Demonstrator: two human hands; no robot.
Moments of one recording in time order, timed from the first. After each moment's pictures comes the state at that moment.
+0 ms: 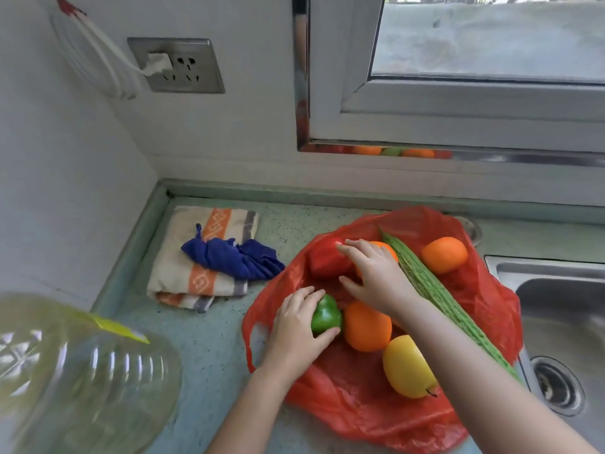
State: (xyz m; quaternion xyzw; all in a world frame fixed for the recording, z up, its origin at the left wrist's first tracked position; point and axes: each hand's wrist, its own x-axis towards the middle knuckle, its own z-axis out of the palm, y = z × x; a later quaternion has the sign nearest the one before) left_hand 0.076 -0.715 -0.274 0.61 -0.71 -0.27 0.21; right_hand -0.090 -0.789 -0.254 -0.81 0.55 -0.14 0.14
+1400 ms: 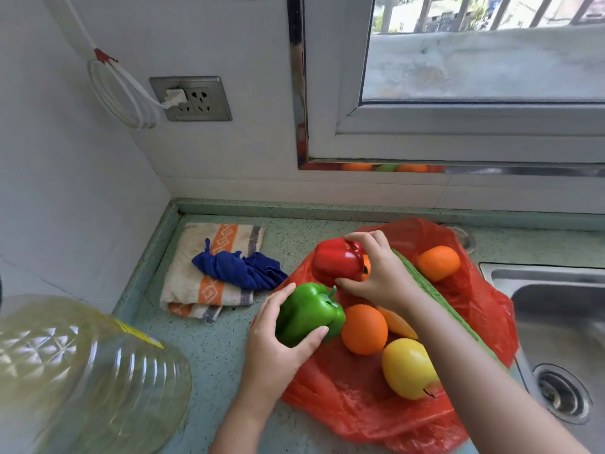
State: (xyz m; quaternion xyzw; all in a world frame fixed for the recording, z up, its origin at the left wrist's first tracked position) left_hand 0.093 -0.679 -0.219 0.60 -0.56 -0.36 0.45; right_hand -0.092 -0.780 -0.209 -0.74 0.55 -0.28 0.26
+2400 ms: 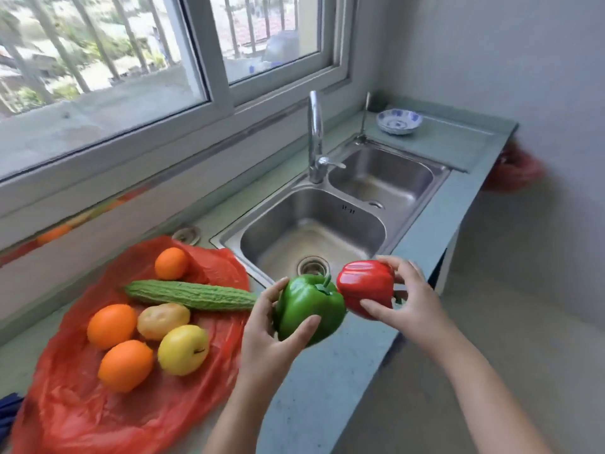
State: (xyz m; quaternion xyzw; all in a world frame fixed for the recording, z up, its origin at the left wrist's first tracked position) left_hand -0.132 -0.532 -0.175 0.24 -0.68 -0.63 0.28; right_hand -0.287 -0.381 -0.166 -0.33 0.81 -0.47 0.12
